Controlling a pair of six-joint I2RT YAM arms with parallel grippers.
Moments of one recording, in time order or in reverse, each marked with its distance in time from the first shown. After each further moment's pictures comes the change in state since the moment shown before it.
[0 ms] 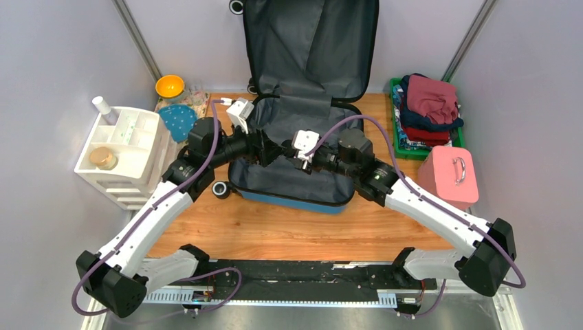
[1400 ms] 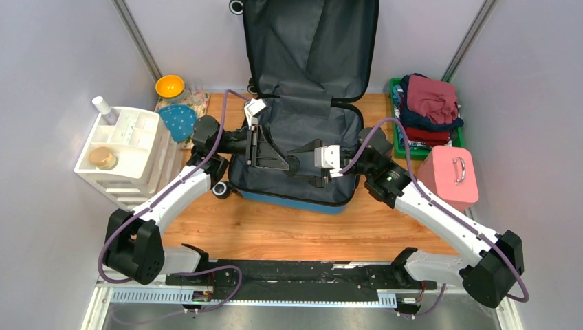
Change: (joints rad) left arm 0.085 0.244 -0.137 0.919 0.907 -0.869; right arm -0.102 -0.082 -0.078 0.144 -0.541 -0.061
